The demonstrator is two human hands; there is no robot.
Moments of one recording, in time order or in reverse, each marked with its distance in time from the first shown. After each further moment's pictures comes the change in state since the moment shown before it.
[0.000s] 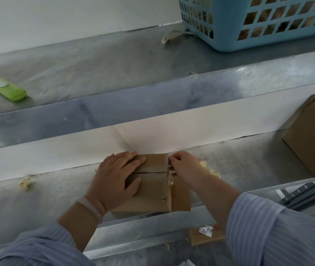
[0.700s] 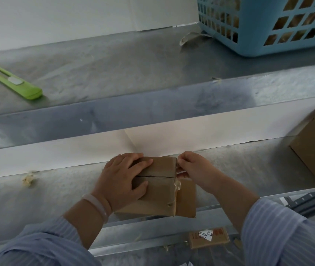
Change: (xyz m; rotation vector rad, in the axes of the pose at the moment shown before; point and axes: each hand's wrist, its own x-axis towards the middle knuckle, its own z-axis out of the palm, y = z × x) left_hand 0.003 -0.001 0.002 -0.027 0.001 -0.018; right_hand 0.001 0.002 -0.017 0.081 -0.164 -0.111
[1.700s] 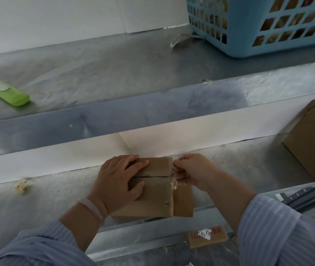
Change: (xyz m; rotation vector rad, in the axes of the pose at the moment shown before) left_hand 0.003 -0.004 0.005 0.000 0.024 -0.003; right_hand -0.005 -0.013 -0.005 0.291 0.005 0.252
